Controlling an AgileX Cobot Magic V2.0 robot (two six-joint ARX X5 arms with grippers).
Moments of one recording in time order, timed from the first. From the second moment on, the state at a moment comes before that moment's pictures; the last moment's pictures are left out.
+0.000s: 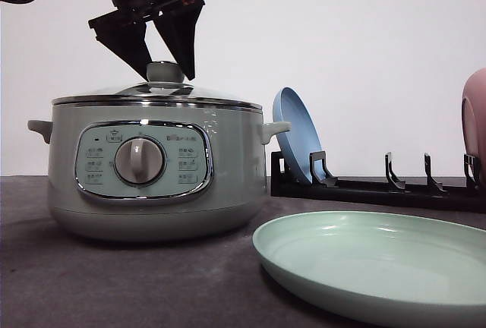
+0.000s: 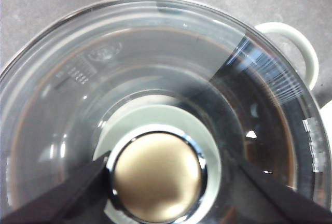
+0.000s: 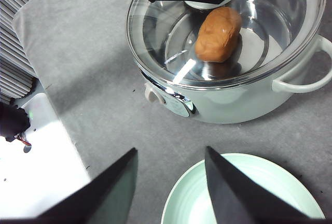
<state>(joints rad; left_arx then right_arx) -0.47 1.75 1.70 -0.94 0.06 0.09 0.55 1.21 1.26 -0.82 -0.49 0.00</state>
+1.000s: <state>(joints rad) -0.45 1.72 1.70 -0.94 0.07 0.10 0.55 1.21 1.26 -0.82 -0.49 0.00</state>
